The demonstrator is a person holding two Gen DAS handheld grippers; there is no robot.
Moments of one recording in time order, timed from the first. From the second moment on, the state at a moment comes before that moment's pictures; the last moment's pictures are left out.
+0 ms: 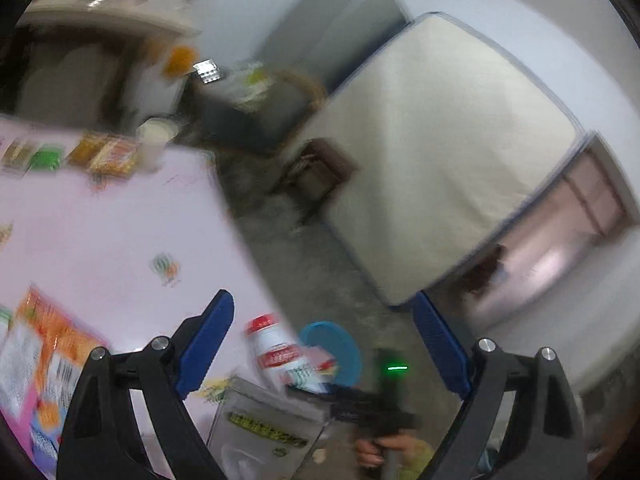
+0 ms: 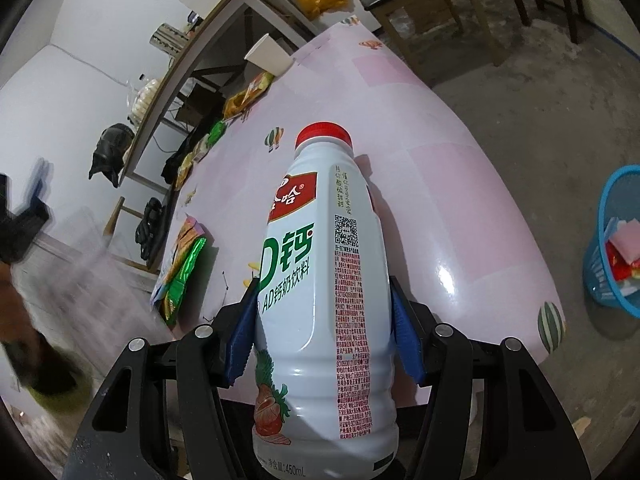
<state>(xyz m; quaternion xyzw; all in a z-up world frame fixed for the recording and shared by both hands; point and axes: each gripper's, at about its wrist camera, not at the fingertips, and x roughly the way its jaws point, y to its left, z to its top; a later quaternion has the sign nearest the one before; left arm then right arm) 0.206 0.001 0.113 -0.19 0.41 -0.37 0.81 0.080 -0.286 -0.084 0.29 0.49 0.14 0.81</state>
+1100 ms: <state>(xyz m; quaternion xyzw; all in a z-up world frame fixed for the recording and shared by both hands) 0.031 -0.045 -0.086 0.16 0.46 -0.26 0.83 0.077 -0.281 -0.083 0.27 0.49 0.14 0.81</state>
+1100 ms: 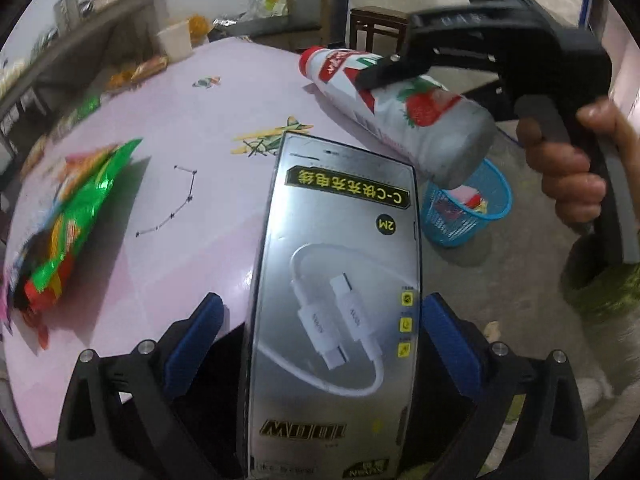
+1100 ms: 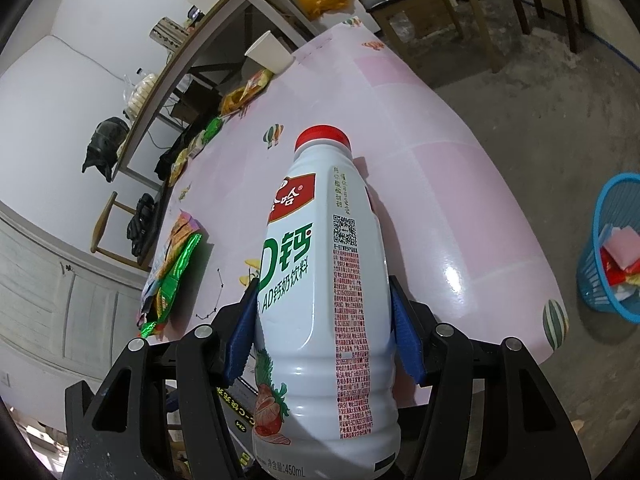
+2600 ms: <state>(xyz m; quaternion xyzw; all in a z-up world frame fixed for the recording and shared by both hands) 0.068 -0.115 -0.011 0.06 0.43 -0.36 0.82 -0.010 -0.404 -0.064 0.44 0.40 0.10 0.80</state>
